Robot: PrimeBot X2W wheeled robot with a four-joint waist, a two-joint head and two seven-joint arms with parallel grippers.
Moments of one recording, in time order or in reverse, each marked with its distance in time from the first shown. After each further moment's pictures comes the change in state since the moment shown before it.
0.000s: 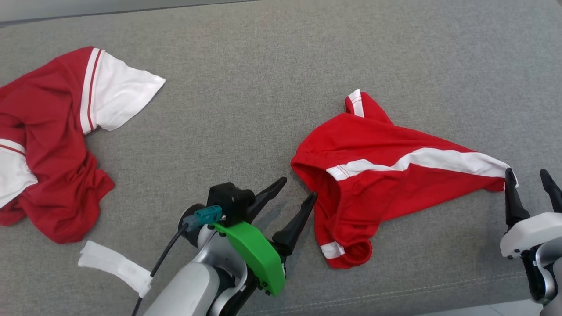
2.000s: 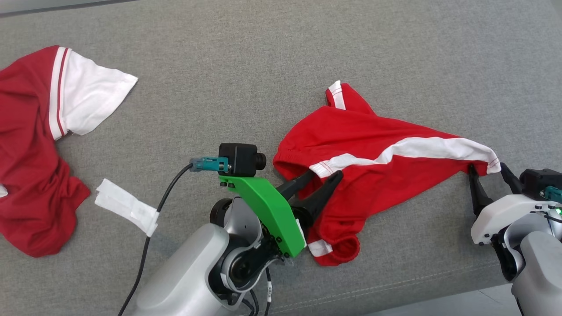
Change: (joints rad) left arm -0.209 -0.001 -0.132 0.023 -0.565 0.202 0.148; right arm -0.238 0.039 0.095 0.350 -0.020 0.084 -0.032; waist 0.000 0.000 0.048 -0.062
